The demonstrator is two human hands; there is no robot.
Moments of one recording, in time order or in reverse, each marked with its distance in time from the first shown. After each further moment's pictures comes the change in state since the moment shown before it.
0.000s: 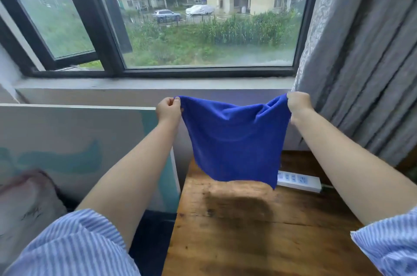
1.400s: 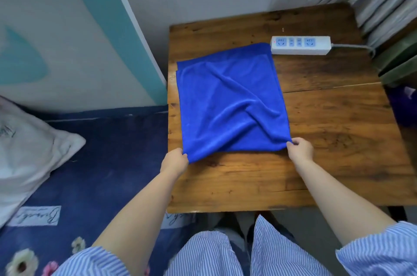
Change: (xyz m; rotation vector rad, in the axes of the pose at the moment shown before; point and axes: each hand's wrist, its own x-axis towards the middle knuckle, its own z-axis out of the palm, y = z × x) left_hand -0.172 -0.314 -0.115 1.127 -0.666 -0.553; right_hand -0.187 0.366 -0.084 -0.784 0.027 0.526
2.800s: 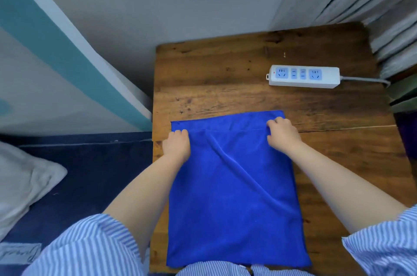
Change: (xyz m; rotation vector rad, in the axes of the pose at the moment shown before) left_hand 0.104 0.143 -0.047 0.647 0.041 0.194; right_hand 0.111 -0.140 -0.005 -0.839 -0.254 -0.525
